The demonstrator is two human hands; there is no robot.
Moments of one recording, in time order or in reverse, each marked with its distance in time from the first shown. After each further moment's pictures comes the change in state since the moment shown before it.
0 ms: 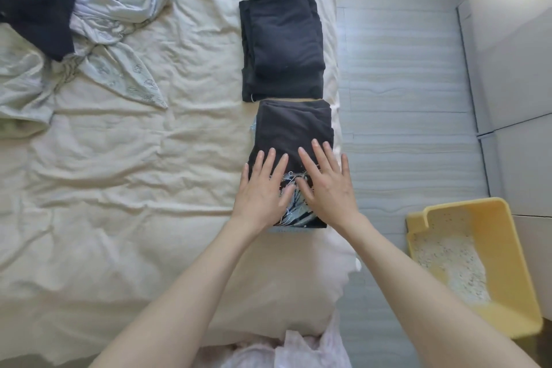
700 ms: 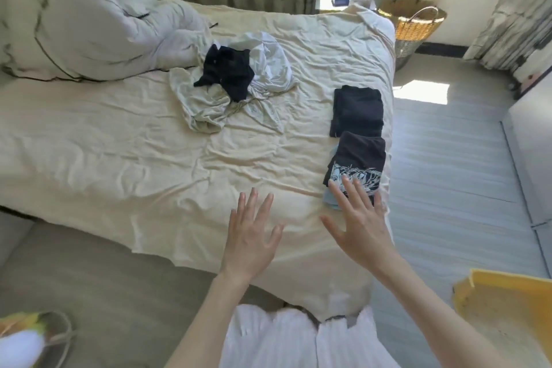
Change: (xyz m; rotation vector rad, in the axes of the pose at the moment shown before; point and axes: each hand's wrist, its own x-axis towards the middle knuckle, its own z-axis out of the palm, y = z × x) left_hand -0.386 -0.018 -0.073 -0.173 0.482 -0.253; right_hand -0.255 -0.180 -0.124 0.031 0.172 -0.291
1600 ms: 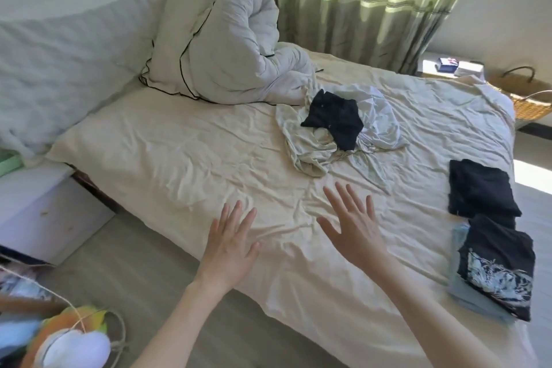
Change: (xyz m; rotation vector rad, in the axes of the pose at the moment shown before) left_hand 0.005 -0.307 -0.195 0.125 0.027 -0.186; right_hand 0.171 -0.305 0.084 -0.006 -0.089 -0.255
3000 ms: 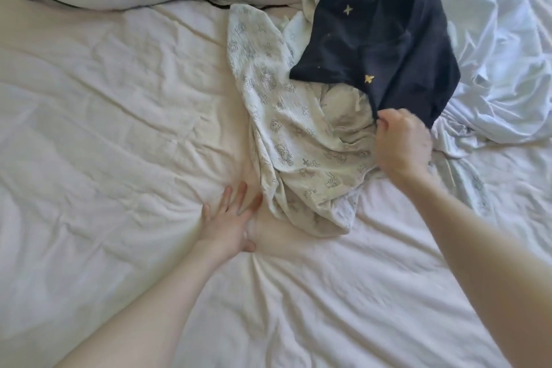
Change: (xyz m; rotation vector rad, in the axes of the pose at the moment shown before) left_hand 0.525 -0.110 0.297 0.216 -0.725 -0.098; right_hand 0.501 0.299 0.267 -0.005 0.160 0.417
